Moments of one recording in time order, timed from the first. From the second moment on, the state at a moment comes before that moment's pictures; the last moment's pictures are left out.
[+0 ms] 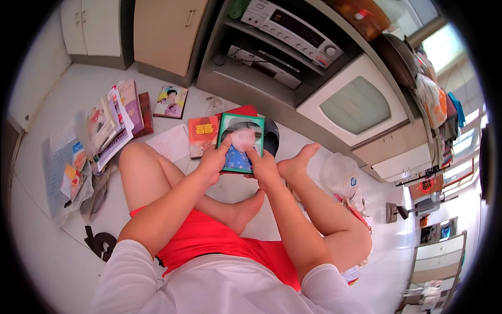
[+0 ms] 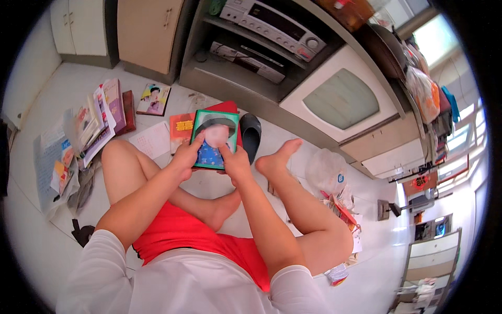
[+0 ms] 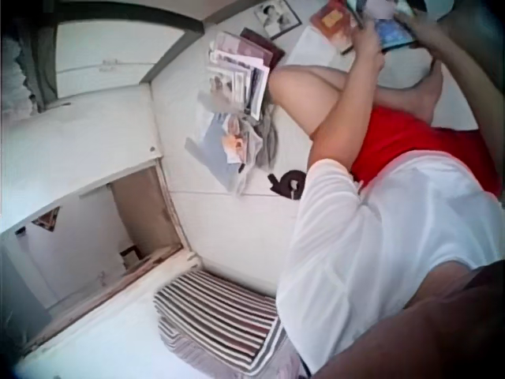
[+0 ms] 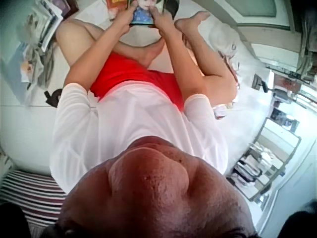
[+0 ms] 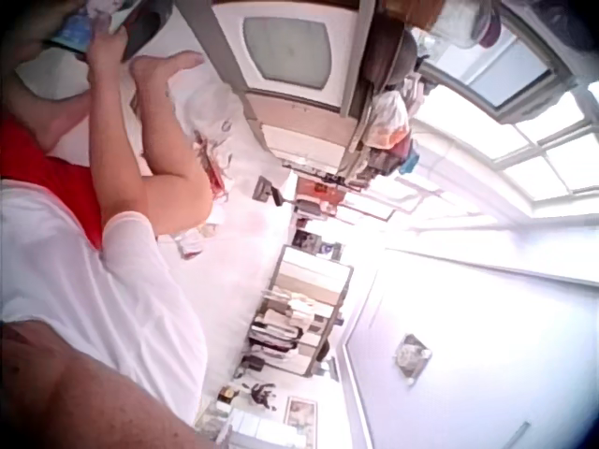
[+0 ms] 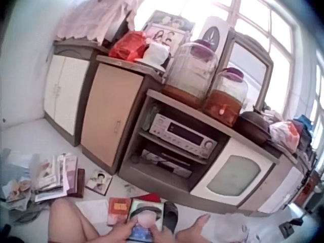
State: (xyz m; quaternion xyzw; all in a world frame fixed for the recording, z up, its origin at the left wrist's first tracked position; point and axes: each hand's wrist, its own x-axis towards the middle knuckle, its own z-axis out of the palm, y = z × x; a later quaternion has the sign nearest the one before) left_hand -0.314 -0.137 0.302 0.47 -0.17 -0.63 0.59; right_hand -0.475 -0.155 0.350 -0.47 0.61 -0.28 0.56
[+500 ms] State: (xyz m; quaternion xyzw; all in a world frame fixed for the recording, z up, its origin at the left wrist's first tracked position) left_hand -0.280 -0.245 0.289 0.47 -0.23 -0.67 0.52; right_hand -0.459 -0.256 0.310 -0.39 0.58 -0.37 0.61
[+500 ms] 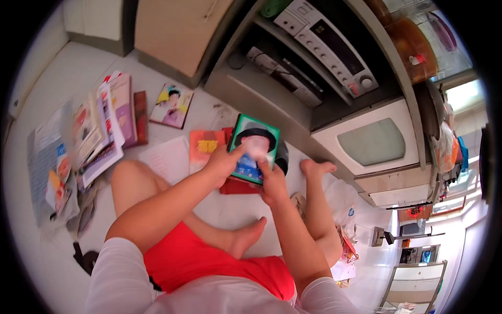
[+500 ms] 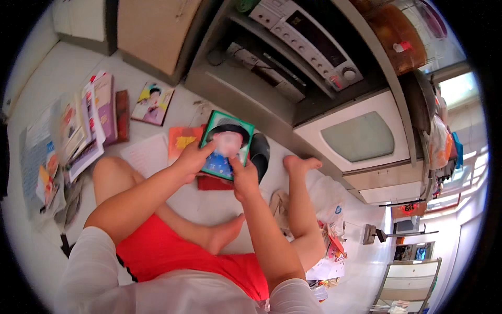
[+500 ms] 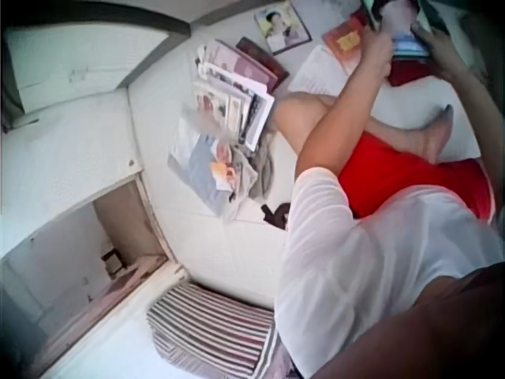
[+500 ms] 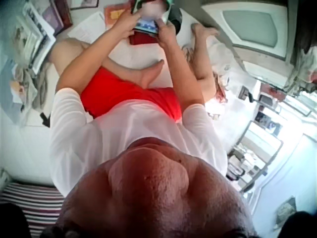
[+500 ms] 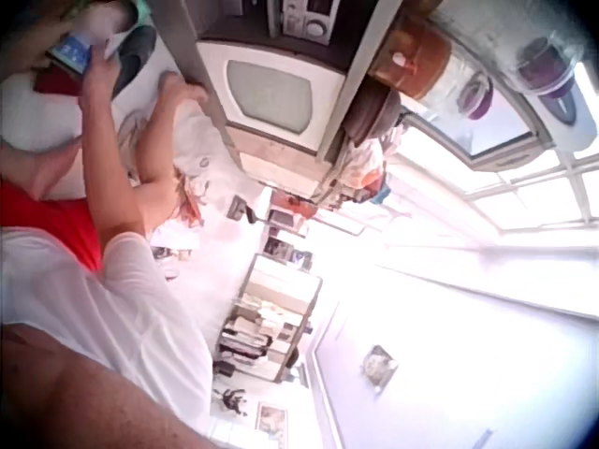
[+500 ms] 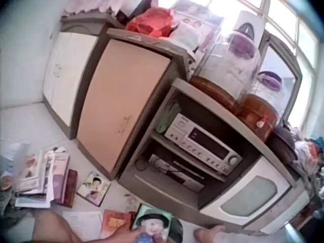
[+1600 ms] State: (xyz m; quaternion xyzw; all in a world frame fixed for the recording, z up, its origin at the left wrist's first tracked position) left_hand -0.226 -0.295 0.249 0.38 -0.18 -0.78 0.46; right_hand -0.588 -0.606 0.632 -0.39 0.49 -0.63 0.46
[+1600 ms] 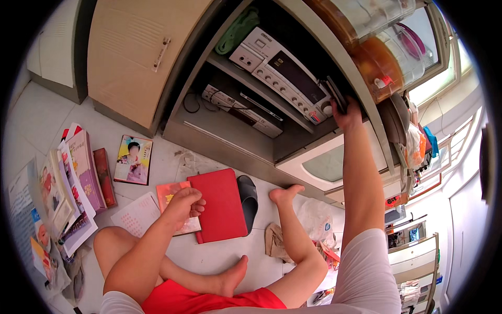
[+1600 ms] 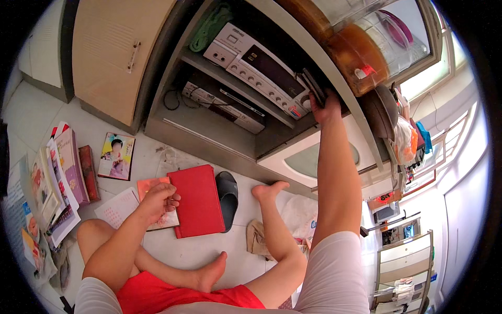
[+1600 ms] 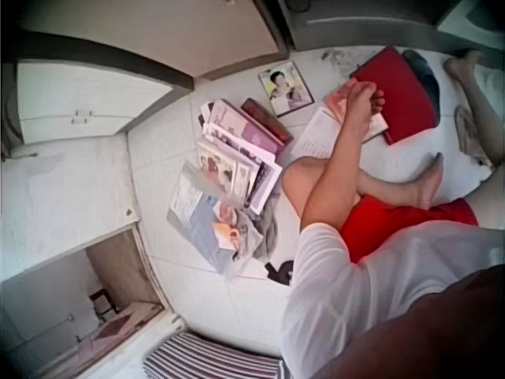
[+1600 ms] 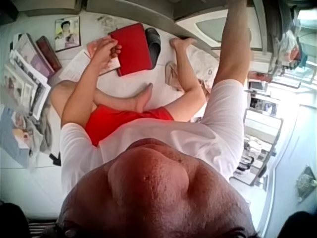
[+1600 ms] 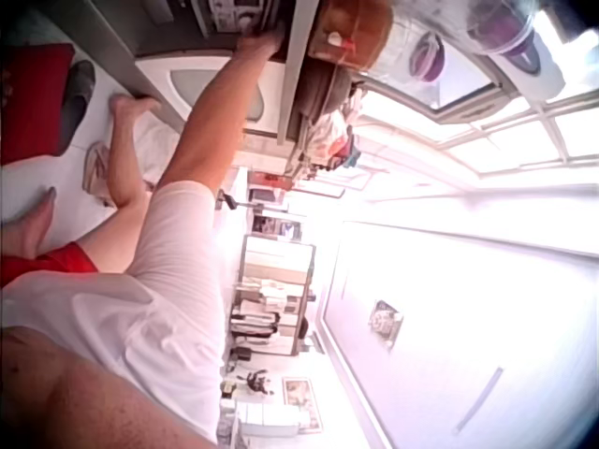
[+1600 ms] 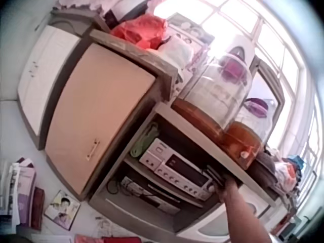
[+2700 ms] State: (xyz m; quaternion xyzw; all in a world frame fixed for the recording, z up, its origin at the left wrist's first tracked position) left_hand -0.236 -0.303 0.231 0.43 -0.18 -0.79 0.40; right_hand -0.574 -0.629 0.615 -0.72 0.57 -0.08 -0.38
